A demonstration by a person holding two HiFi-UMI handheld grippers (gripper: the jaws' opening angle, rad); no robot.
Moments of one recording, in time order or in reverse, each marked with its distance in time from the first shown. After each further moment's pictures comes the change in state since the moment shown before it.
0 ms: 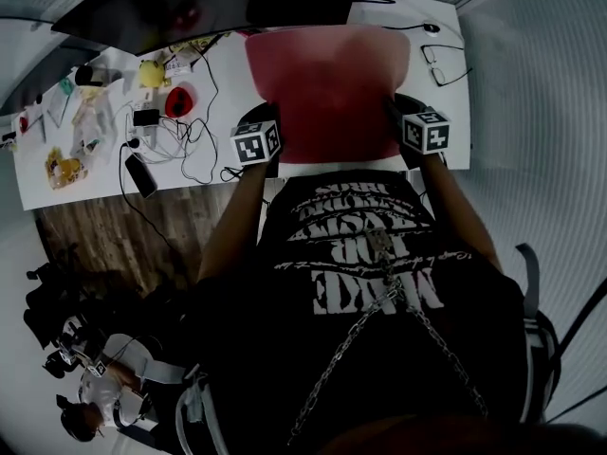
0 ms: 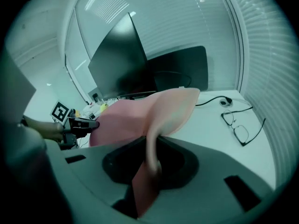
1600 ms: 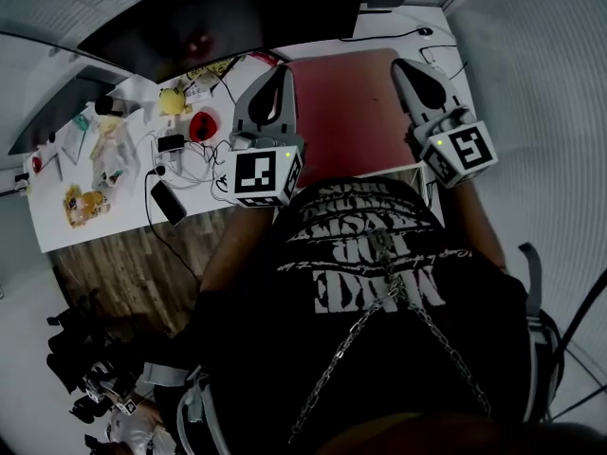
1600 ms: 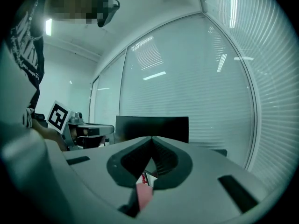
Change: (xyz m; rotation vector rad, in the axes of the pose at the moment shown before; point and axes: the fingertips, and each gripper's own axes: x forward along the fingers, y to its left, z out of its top) left arm -0.212 -0.122 0.217 0.392 -0.726 -0.232; right arm -0.170 0.192 0.206 -0.327 -0.724 -0.002
